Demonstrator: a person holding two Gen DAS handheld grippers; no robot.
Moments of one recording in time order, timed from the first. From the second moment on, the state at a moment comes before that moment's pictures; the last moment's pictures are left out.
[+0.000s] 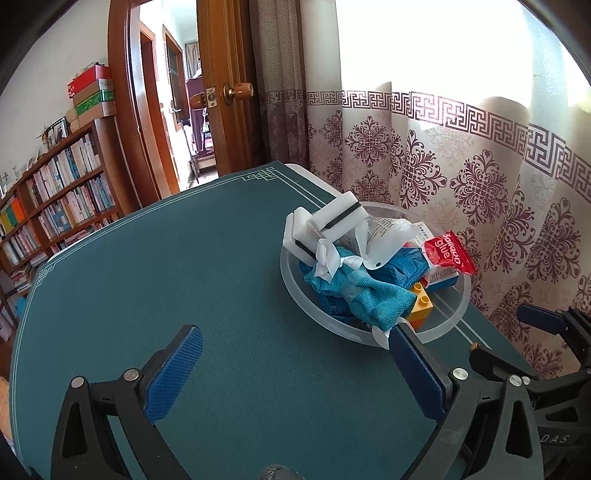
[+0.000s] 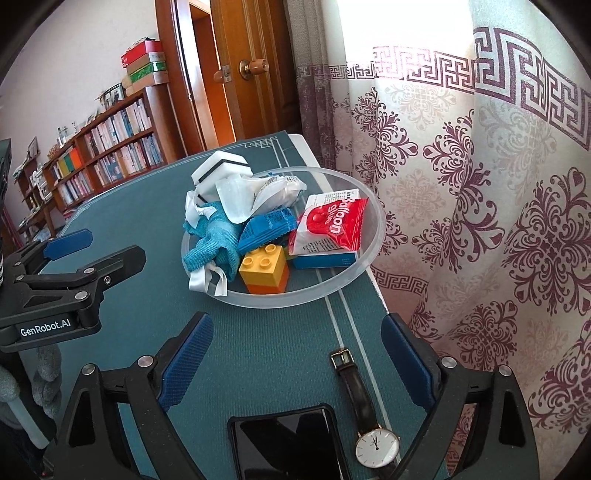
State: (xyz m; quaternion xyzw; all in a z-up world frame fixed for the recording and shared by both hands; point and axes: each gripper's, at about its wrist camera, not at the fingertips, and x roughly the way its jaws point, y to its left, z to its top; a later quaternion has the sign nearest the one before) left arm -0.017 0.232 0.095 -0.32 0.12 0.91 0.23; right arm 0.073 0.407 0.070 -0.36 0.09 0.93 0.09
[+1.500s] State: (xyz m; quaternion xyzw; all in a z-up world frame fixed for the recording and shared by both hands) left arm -0.010 0.236 0.091 -0.32 0.14 0.91 0.22; right arm 0.057 0.403 0.062 -0.38 0.07 0.92 0.12
